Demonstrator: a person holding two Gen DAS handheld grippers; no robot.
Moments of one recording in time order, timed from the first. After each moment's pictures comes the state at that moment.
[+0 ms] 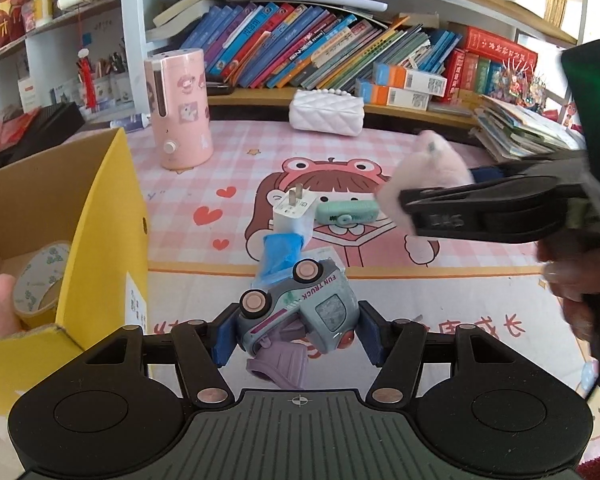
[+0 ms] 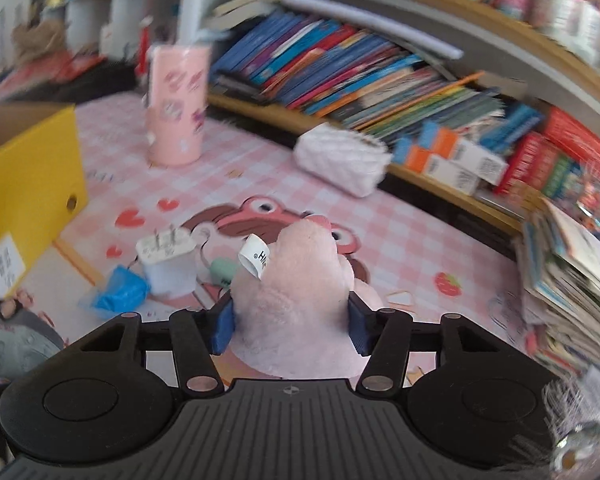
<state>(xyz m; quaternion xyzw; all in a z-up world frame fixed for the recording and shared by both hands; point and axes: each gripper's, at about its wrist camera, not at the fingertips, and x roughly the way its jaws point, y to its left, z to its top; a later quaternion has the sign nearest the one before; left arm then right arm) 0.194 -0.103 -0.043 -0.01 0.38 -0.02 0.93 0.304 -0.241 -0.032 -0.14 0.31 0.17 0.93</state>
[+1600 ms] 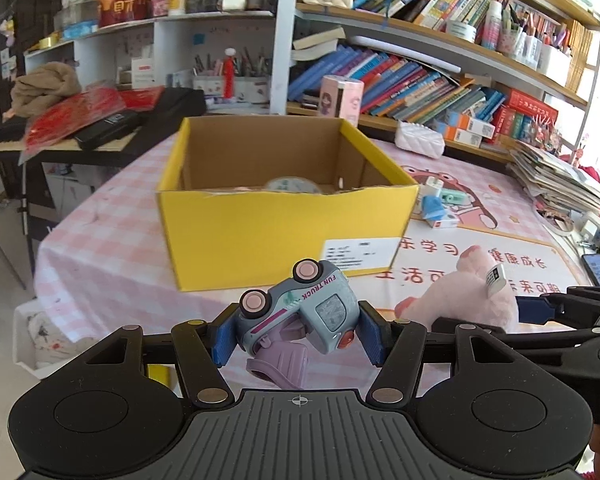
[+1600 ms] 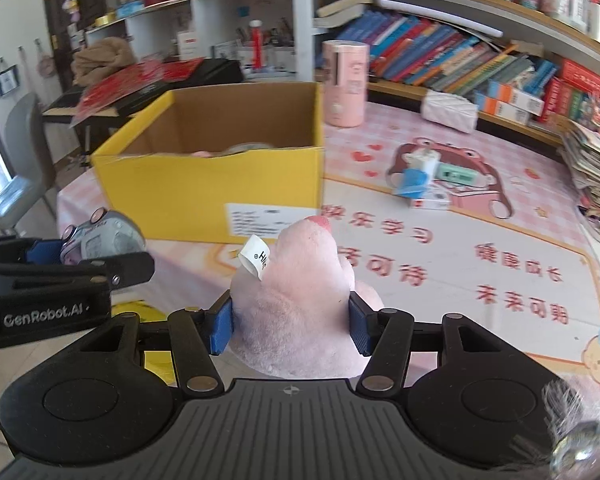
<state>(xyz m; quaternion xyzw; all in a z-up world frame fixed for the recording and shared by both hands) -0.010 0.095 -0.009 -0.06 0.33 0.02 0.94 0.025 -0.071 -0.009 -0.06 0.36 0.22 0.91</state>
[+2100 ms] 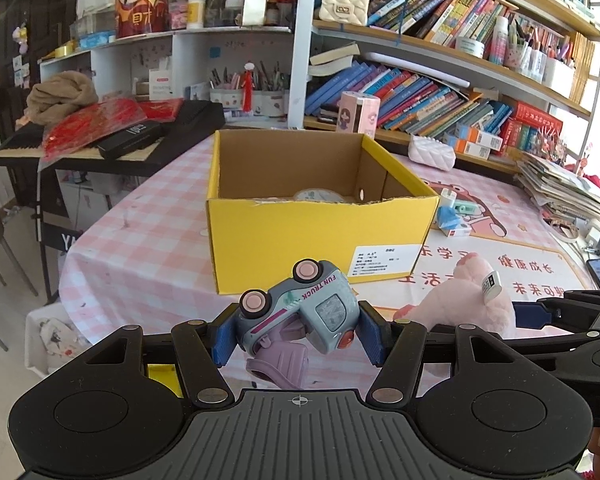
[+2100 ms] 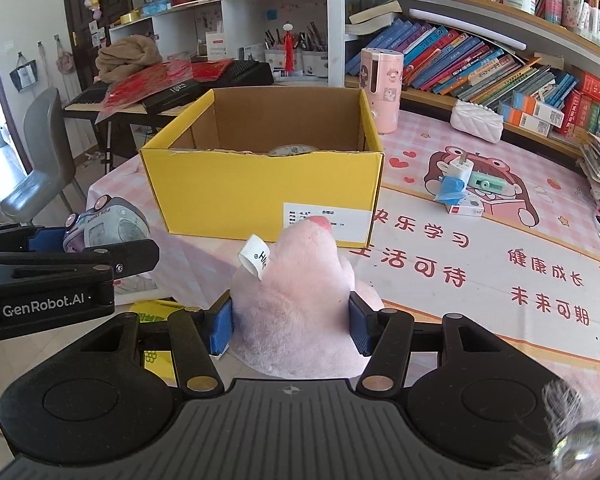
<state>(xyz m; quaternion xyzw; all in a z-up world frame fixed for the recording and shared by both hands) -0.031 0.118 -0.001 -0.05 0.31 0.03 0.95 0.004 -0.045 -0.005 -0.07 0.35 0.23 0.90</state>
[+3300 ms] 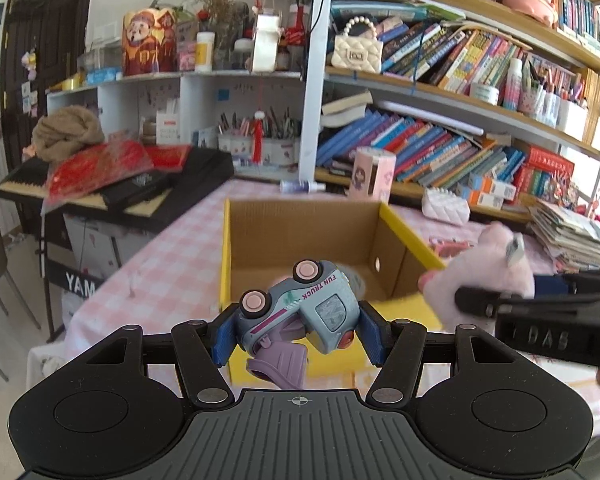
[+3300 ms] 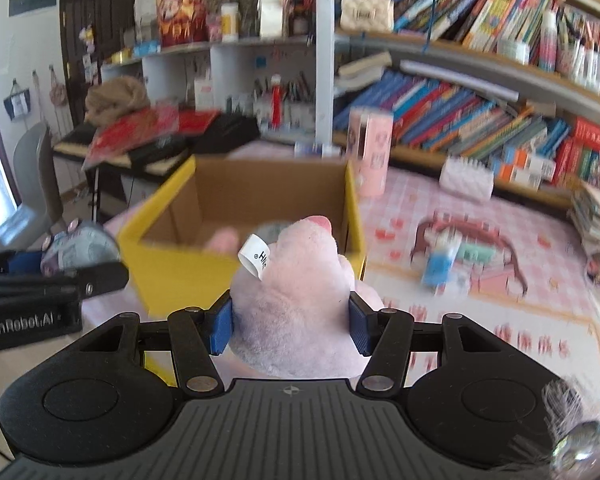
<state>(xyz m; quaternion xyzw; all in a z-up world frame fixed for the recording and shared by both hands) 0.020 0.135 0.036 -0.05 0.25 0.05 0.96 0.065 -0.036 0.045 -0.05 0.27 0.22 0.94</state>
